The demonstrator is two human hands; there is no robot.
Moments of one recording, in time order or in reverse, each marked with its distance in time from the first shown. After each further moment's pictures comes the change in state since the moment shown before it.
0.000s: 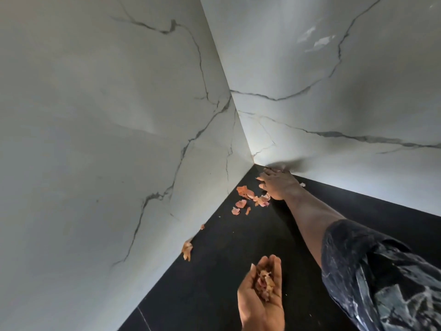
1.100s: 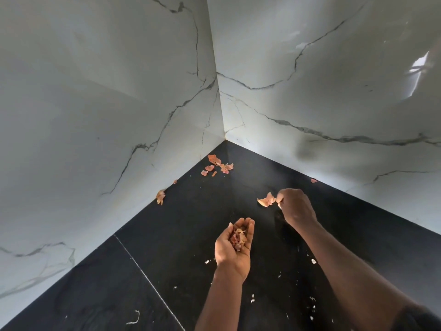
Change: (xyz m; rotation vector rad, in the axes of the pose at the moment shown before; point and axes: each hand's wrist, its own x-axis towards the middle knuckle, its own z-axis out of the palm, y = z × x) left_hand -0.096 -0.060 -0.010 0.007 -0.101 -0.036; right_hand -0.286 0.035 -0.019 0.210 0.225 0.285
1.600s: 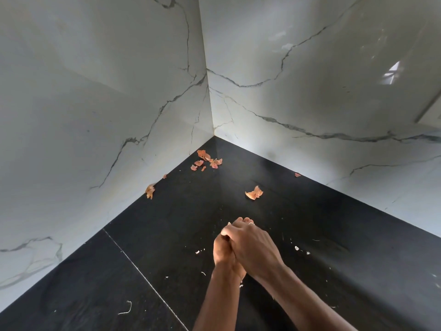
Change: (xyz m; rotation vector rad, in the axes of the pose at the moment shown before) left_hand -0.018 -0.023 -0.010 0.086 -0.035 -0.132; right_hand -0.142 -0.103 -0.041 0.110 -0.162 -0.326
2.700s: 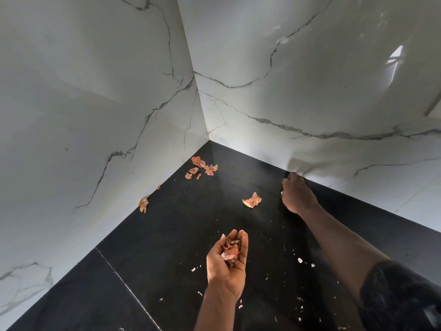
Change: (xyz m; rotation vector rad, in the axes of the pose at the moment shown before) left_hand 0.006 0.006 0.005 -0.113 0.049 0.026; right_hand 0.132 0.232 0.004 -0.286 0.072 0.357
